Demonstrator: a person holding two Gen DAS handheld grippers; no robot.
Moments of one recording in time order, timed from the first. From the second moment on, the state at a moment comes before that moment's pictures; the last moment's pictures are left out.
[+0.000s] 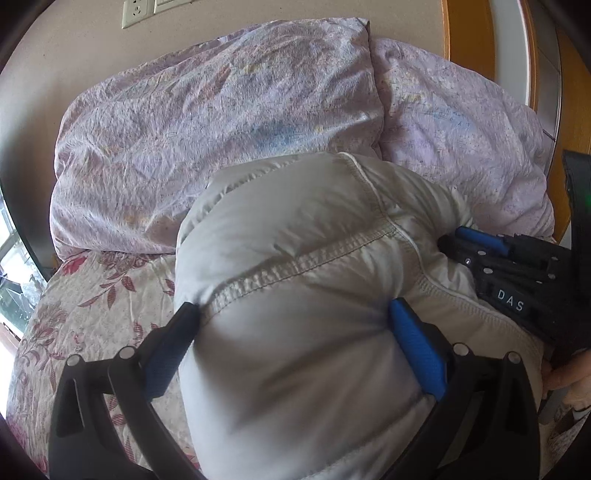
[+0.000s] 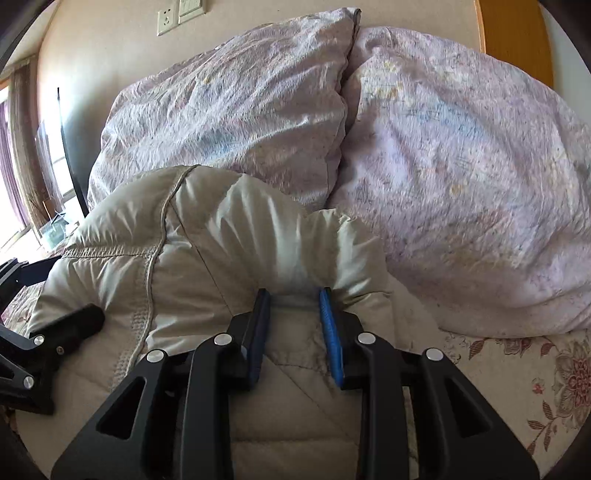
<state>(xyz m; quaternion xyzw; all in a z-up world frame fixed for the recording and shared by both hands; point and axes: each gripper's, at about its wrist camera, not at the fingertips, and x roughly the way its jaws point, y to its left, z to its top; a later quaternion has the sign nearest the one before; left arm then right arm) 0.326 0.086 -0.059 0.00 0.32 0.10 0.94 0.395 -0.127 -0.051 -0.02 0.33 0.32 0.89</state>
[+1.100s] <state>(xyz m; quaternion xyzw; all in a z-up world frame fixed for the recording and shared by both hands) 0.338 0.109 -0.075 -0.02 0.32 0.10 0.94 0.408 -0.145 -0.075 0.01 0.38 0.35 0.86</state>
